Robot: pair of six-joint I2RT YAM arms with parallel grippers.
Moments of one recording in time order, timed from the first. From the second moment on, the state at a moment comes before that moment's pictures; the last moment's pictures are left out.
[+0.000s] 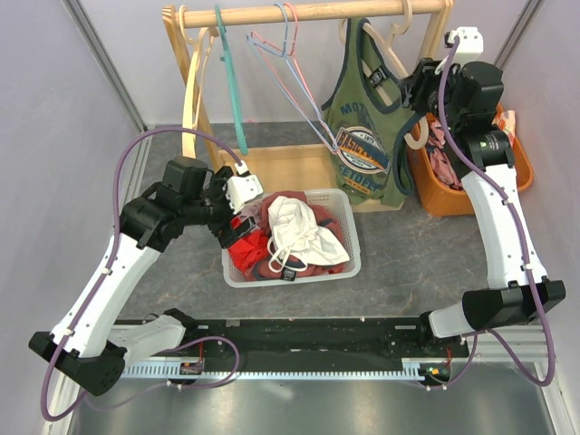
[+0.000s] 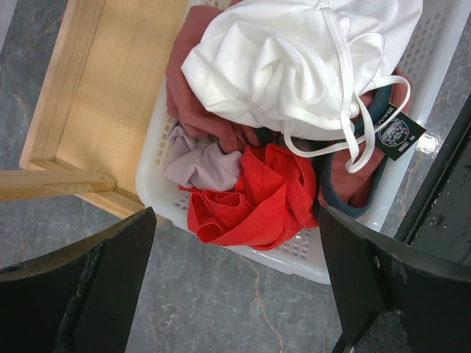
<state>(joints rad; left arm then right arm) -0.49 1.07 1.32 -0.98 0.32 0.60 0.13 1.45 1.77 -0.37 -0.07 0.15</state>
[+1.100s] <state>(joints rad) -0.47 1.06 1.32 -0.98 0.32 0.60 0.36 1.33 1.71 -0.24 0.02 0.07</state>
